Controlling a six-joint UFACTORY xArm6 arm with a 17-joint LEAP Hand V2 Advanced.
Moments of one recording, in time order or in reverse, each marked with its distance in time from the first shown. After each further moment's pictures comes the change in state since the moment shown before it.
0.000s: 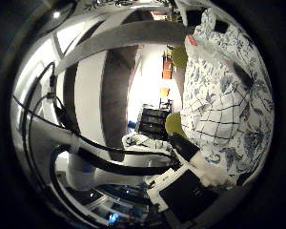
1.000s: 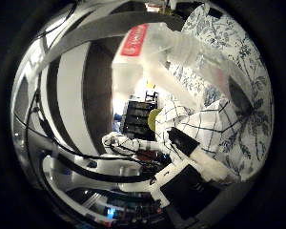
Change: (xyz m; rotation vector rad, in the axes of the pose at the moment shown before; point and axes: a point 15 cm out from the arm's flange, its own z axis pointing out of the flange) arm 0.054 -0.089 0.073 -0.105 0.131 -0.049
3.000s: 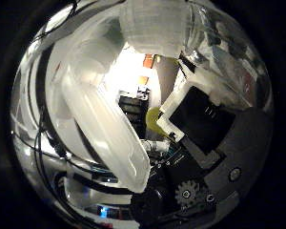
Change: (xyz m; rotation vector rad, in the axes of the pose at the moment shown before) arm -0.232 -0.007 -0.038 -0.052 0.298 -0.046
